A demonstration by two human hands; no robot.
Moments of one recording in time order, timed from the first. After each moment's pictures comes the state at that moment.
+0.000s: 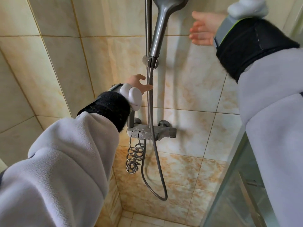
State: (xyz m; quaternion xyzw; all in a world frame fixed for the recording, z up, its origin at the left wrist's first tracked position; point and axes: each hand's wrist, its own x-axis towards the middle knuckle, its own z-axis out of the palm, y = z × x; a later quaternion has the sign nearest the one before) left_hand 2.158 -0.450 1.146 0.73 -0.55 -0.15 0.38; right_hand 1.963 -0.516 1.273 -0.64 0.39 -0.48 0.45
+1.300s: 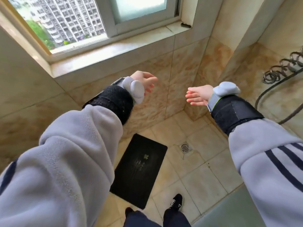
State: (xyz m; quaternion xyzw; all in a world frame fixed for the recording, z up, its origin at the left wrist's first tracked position) left_hand 2.259 0.131 0.890 0.85 -0.12 -0.27 0.44; right_hand 2.177 -0.081 0.834 -0.67 0.37 0.12 0.64
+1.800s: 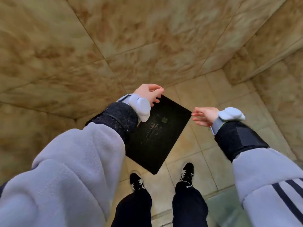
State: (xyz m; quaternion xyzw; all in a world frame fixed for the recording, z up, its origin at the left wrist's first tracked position) left_hand 2.275 0.292 0.572 0.83 0.00 -0.36 0.43; right_hand 2.186 0.084 0.502 -0.58 0.49 0.25 0.60
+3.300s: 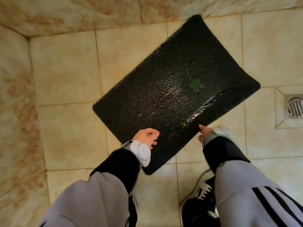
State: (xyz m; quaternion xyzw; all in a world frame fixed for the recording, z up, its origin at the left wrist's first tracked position) left_hand 2.107 0.381 0.011 0.65 0.33 -0.52 0.45; right_hand 2.107 0.152 -0.065 -0.53 0.59 0.34 0.50
